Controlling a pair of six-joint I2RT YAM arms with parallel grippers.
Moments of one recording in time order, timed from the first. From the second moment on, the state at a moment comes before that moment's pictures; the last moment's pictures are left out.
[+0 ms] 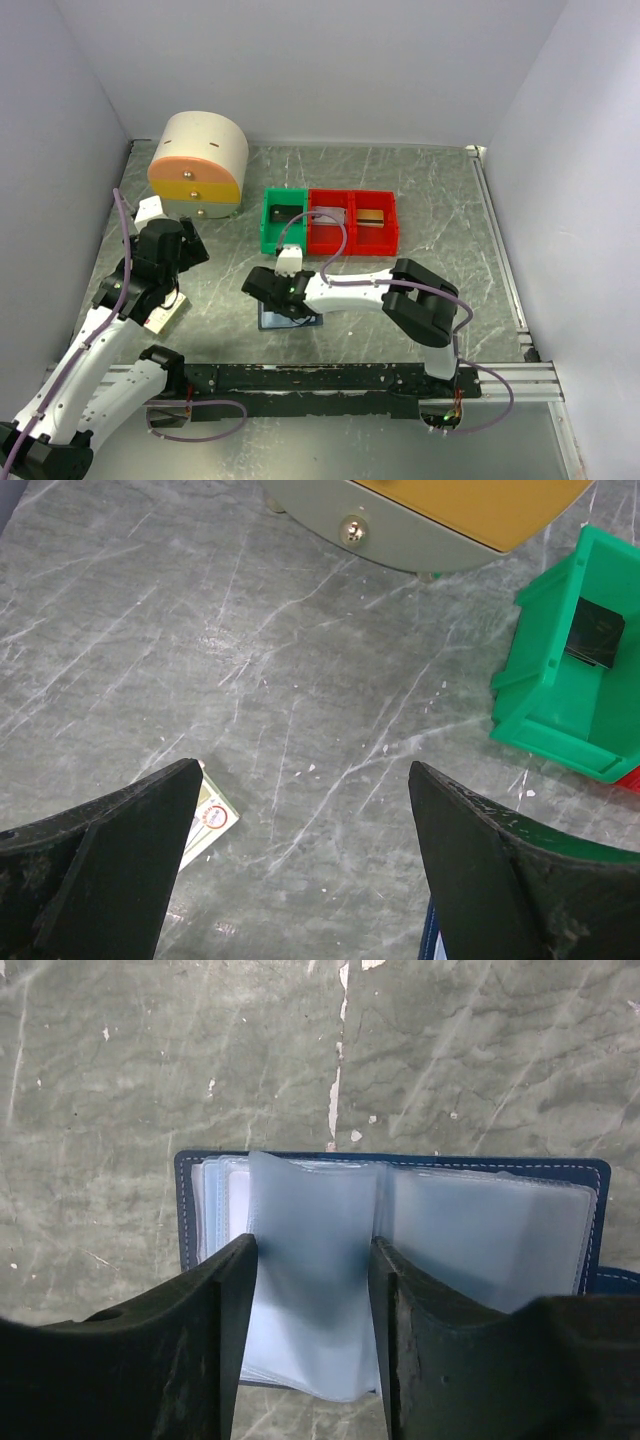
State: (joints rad) left arm -0.37 0.76 0.81 -0.68 -0.52 -0.53; right arm 1.21 1.91 1.22 -0.44 0.50 1.05
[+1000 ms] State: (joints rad) left arm -0.41 0.93 0.53 -0.30 0.36 -0.62; right arm 1.06 1.67 0.60 0.41 0.20 1.13
